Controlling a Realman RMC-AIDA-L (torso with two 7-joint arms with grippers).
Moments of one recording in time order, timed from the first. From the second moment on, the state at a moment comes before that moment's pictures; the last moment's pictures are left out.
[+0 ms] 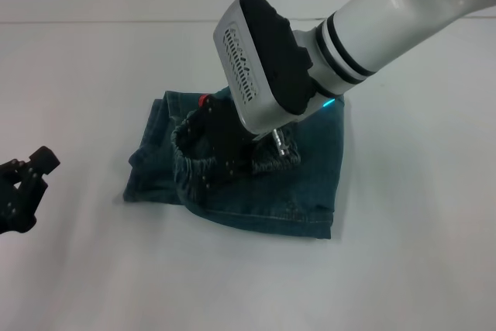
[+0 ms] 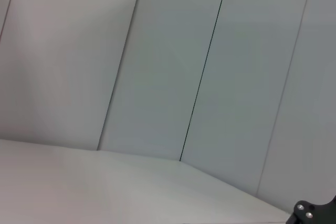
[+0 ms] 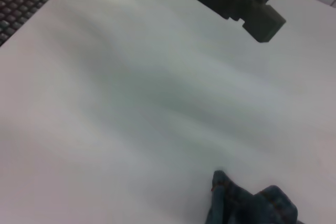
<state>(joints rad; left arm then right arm) -0.25 -2.17 0.04 0.55 2.00 1.76 -1.02 1.06 2.10 -1.51 -0.66 -2.05 -1.18 1.42</state>
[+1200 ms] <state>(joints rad) -0.25 -2.17 0.05 0.54 2.00 1.80 -0.98 0.75 2.09 -1.43 -1.09 -2.38 -1.38 1.92</state>
